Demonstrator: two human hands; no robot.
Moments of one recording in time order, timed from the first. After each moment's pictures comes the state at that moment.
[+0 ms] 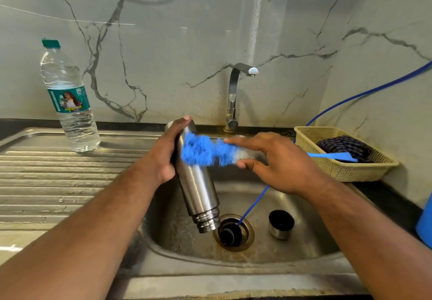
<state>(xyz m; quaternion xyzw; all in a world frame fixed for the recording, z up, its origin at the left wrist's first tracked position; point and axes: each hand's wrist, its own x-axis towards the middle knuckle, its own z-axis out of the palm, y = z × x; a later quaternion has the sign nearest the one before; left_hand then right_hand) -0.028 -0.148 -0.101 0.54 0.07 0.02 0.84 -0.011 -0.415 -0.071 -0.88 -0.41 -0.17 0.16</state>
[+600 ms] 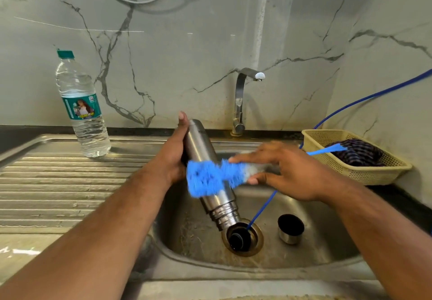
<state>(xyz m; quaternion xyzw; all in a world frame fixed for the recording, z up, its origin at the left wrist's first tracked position) -0.038 -0.153 -0.087 0.51 0.09 0.03 0.85 -0.013 -0.419 -0.070 -0.86 -0.47 -0.11 0.17</state>
